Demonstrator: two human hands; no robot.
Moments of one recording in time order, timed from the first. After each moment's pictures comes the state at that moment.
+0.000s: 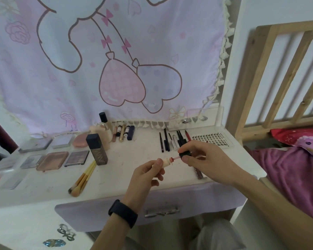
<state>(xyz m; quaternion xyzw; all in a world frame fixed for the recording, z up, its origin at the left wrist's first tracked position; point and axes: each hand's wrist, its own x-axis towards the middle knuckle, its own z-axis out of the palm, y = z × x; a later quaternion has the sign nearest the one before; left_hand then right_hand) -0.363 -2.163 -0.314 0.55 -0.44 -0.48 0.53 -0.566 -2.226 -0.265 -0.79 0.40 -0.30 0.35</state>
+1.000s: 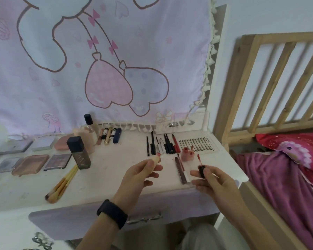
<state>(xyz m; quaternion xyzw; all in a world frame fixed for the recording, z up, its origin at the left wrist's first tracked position) -0.381 -2.180 -0.315 0.54 -0.44 -0.49 0.52 -0.618 -2.207 -0.338 -0.47 0.46 -0.50 0.57</state>
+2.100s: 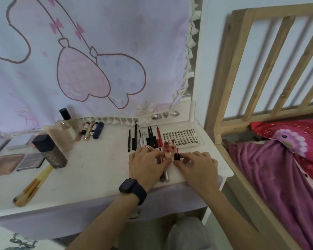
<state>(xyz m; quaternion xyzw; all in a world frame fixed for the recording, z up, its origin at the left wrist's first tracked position) -0.463 -2.254 -0.339 0.71 -0.65 -0.05 0.27 -0.631 -2.282 -0.375 -0.71 0.61 -0.34 0.08</state>
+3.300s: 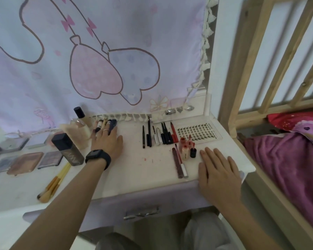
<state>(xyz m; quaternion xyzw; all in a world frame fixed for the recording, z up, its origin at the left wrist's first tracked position) -0.274 -2.313 -0.344 0.81 -0.58 0.04 0.07 -0.626 -2.257 -0.417 -0.72 0.62 -0.31 -0.06</state>
